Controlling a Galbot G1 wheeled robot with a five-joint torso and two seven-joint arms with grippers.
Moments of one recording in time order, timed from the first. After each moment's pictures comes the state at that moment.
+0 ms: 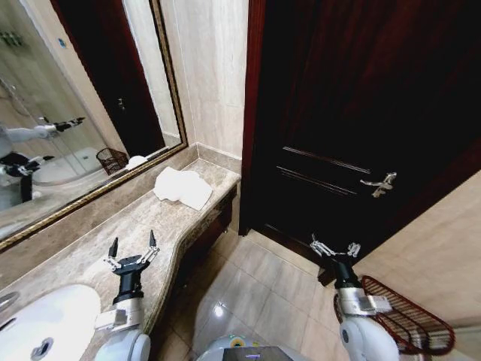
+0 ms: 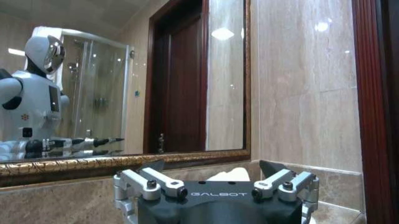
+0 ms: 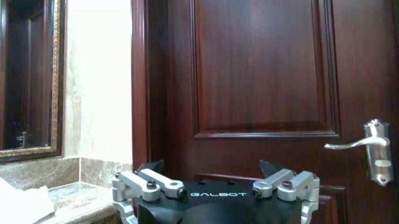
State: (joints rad) left arm 1.76 -1.51 -0.69 -2.19 -0.14 -0.32 -0.13; right arm -1.73 1.54 0.78 2.18 0.25 0.24 -0.16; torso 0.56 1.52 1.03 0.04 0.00
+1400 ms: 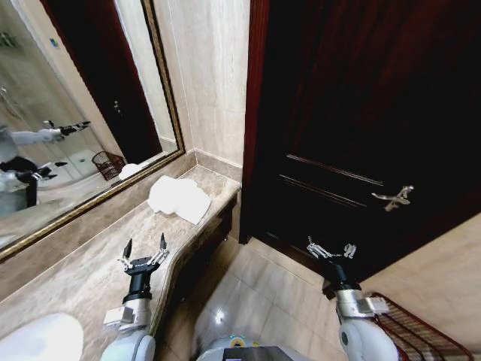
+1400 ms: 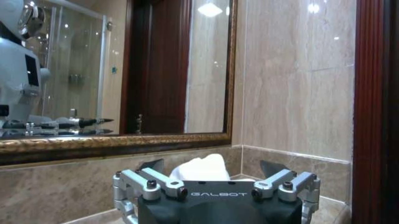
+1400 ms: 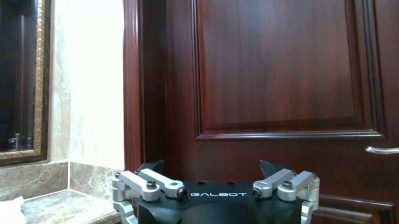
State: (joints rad) left arm 1.77 -1.49 -0.66 -2.18 -0.18 -0.26 -0.09; right arm -1.73 1.54 0.78 2.17 0.25 0.26 -0.18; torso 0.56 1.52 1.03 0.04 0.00
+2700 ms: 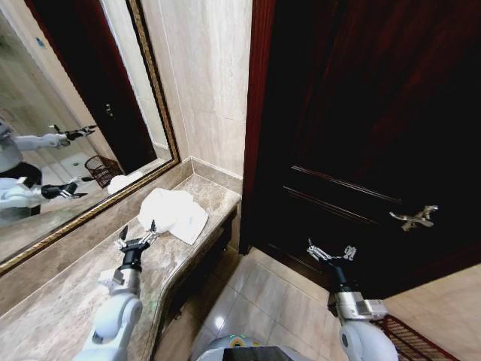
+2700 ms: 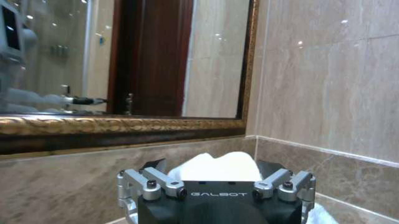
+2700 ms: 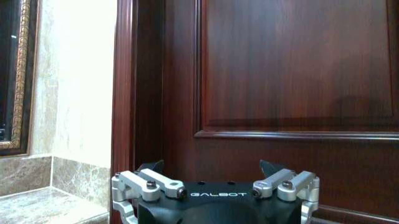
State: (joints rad) left arm 1.46 -1.19 -0.67 -1.94 -0.49 -0.12 -0.12; right arm -1.73 1.53 0.77 2.15 0.21 0.29 -0.16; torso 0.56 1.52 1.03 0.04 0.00
